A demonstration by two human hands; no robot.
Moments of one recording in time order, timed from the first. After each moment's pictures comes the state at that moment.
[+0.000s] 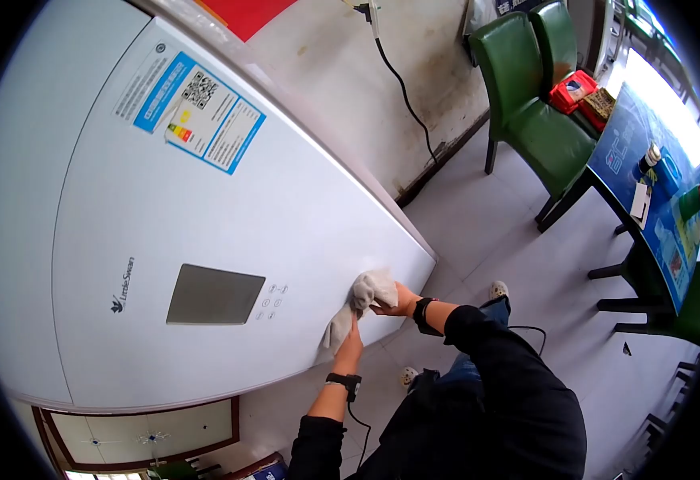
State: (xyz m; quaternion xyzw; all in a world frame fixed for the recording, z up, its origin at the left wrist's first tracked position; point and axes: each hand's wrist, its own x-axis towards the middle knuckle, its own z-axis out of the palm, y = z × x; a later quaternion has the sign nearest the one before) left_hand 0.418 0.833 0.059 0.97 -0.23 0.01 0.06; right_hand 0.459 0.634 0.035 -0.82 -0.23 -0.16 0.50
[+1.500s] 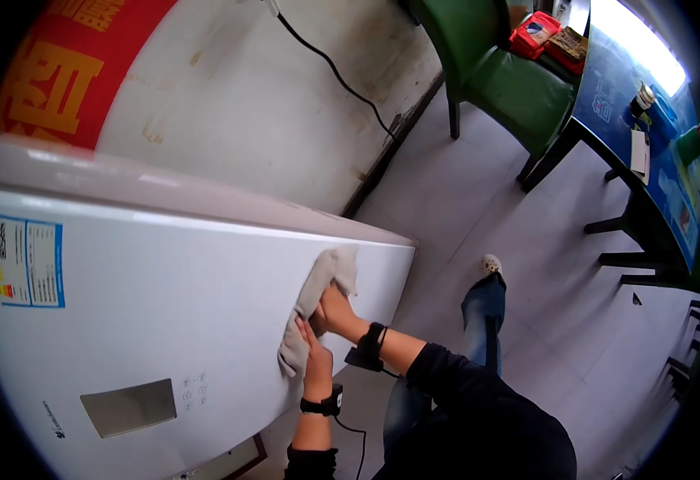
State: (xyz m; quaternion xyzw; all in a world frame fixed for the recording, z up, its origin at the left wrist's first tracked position) left_hand 0.463 0.782 0.092 0.97 -0.24 0.02 -0.01; right_hand 0.508 0.670 0.042 -0.71 0.06 -0.20 0.67
